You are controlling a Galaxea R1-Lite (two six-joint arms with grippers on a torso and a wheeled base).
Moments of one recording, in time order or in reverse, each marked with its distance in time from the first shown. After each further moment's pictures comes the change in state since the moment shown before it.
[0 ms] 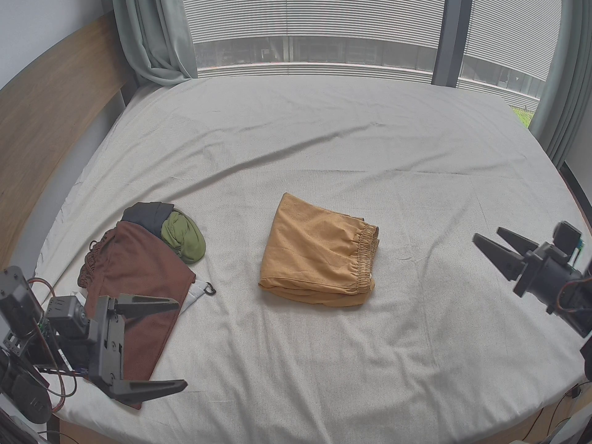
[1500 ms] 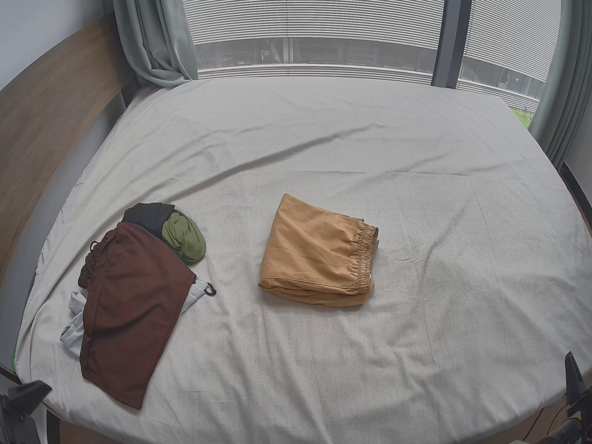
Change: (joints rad) left arm 0.067 -1.453 0.004 1.060 0.471 -0.462; right arm -0.173 -1.323 0.131 1.167 -0.334 -0.170
